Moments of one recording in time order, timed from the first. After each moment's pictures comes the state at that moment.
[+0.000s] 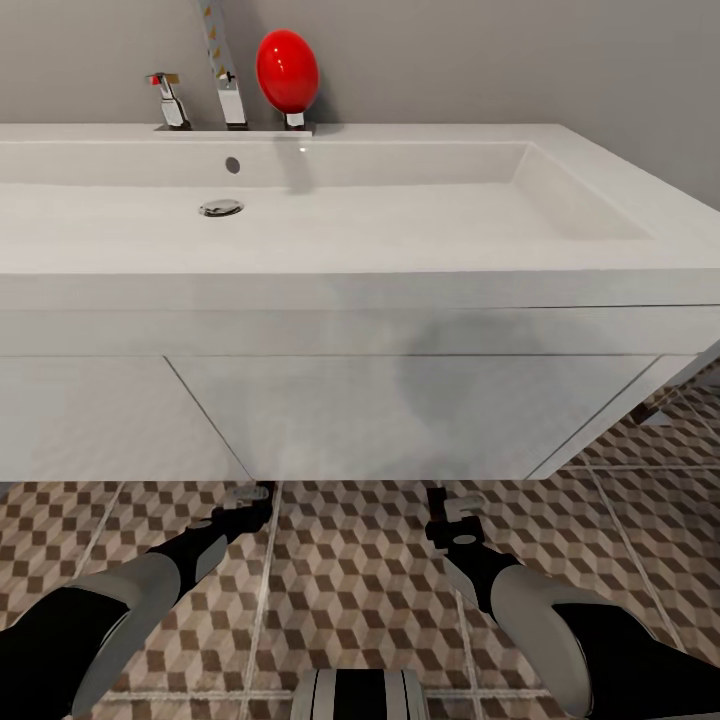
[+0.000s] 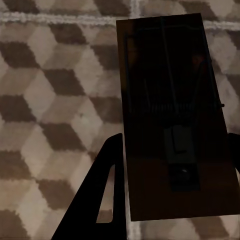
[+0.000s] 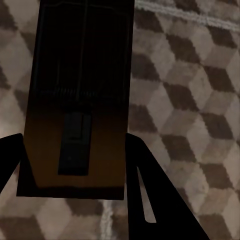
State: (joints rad) left arm -0.96 0.05 -0.29 -0.01 0.33 -0.07 -0.09; right arm -0.93 0.11 -0.05 0.02 0.24 -0.07 -0.28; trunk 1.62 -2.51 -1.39
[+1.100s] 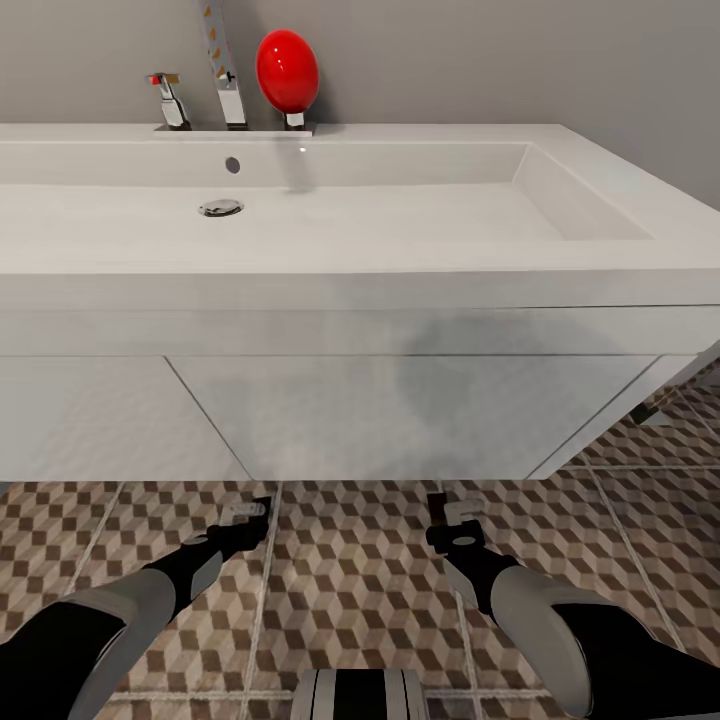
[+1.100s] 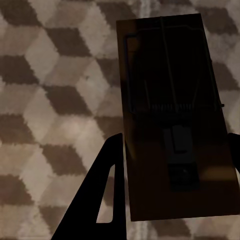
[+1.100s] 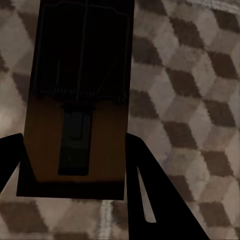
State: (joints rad) left arm -0.91 0.06 -0.29 0.00 0.34 -0.06 -0.09; right arm -0.93 0.11 -0.05 0.03 0.24 -0.04 -0.28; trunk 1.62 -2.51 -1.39
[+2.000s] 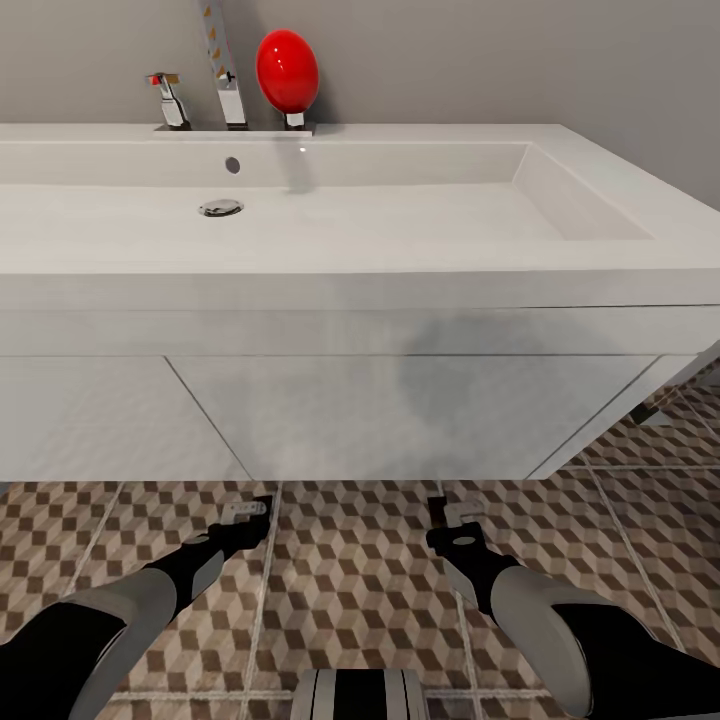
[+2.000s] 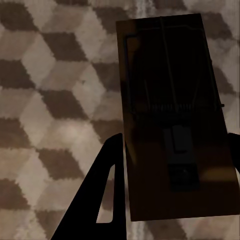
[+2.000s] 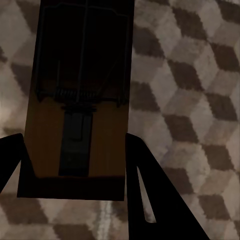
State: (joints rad) left arm -0.91 0.06 -0.29 -0.01 0.33 -0.06 -0.09; right arm -0.93 0.11 -0.05 0.03 0.24 -0.01 -0.28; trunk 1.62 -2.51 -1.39
